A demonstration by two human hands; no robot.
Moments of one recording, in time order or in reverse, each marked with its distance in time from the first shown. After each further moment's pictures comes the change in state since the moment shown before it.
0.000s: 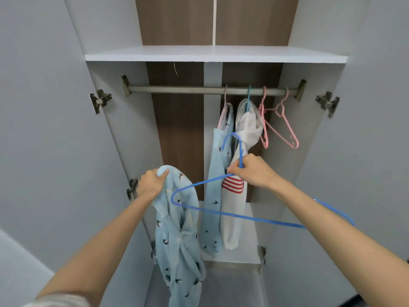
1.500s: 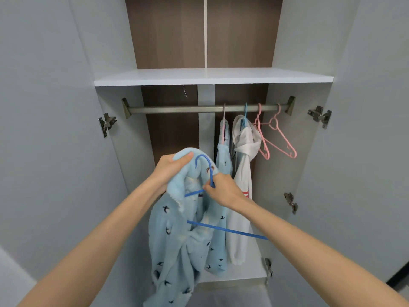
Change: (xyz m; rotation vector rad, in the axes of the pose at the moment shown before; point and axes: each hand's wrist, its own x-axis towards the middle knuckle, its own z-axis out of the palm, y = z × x) left_hand 0.000 0.063 -0.089 -0.752 -0.367 0.210; right_hand 0.025 -0.088 0.088 -0.086 0.102 0.019
